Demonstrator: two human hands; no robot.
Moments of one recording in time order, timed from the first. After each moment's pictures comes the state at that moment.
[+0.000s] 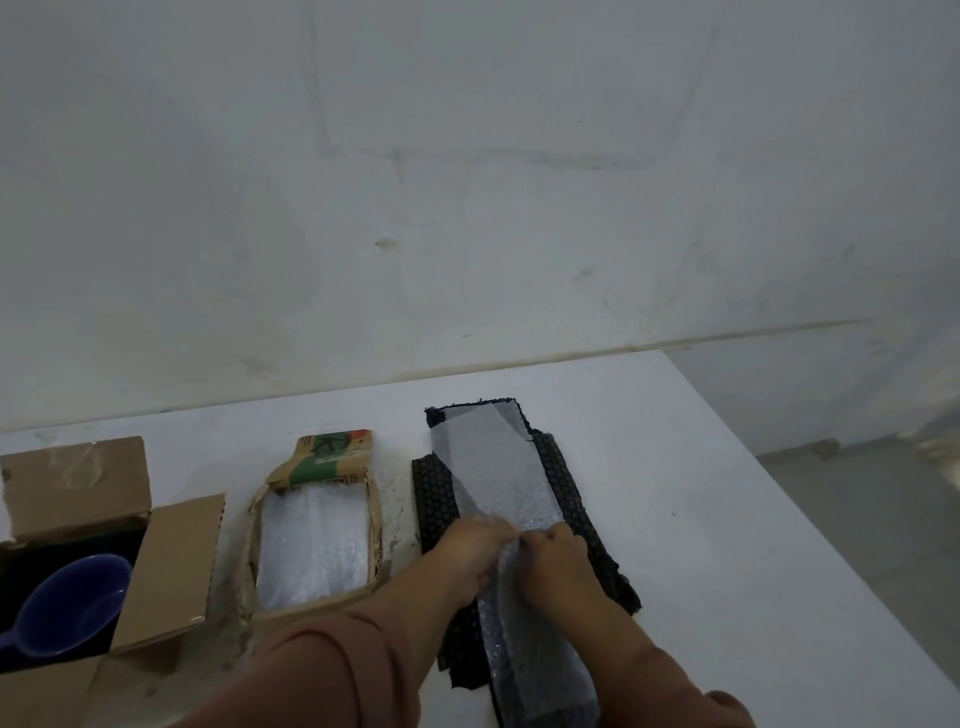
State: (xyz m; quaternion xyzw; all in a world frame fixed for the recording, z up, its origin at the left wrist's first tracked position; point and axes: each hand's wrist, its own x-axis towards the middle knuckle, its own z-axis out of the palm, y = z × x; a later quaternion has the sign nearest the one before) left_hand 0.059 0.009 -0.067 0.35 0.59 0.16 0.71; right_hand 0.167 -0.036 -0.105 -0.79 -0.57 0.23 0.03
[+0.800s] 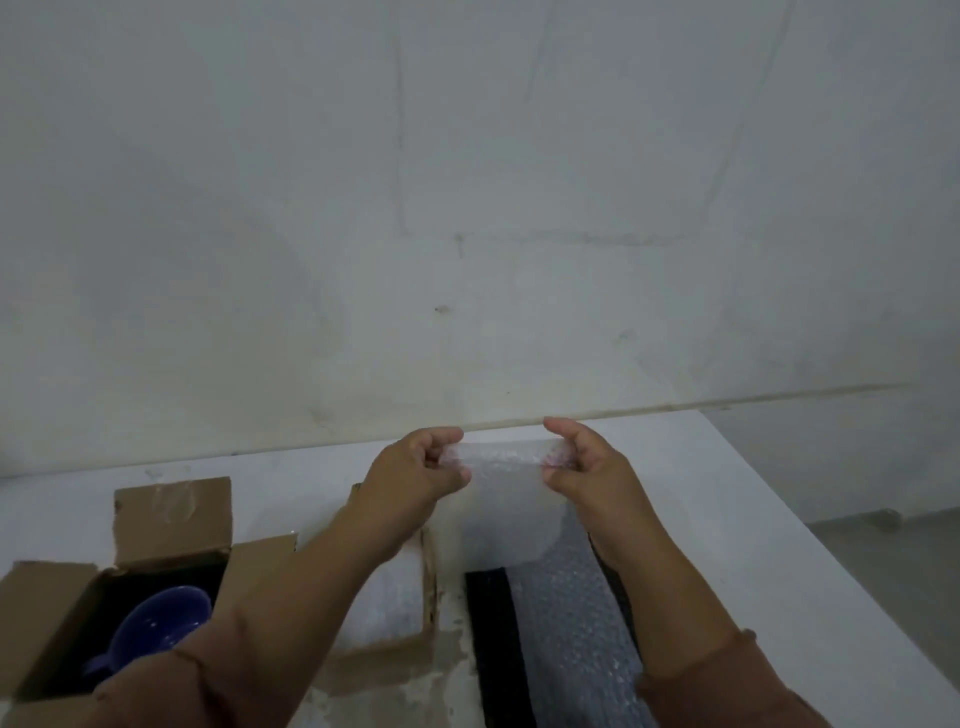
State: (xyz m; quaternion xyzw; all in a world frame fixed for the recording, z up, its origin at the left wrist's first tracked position) left_hand -0.054 0.049 0.051 0.59 0.50 0.38 0.51; right_hand 0.139 0.009 0.052 -0.58 -0.49 0.41 0.50
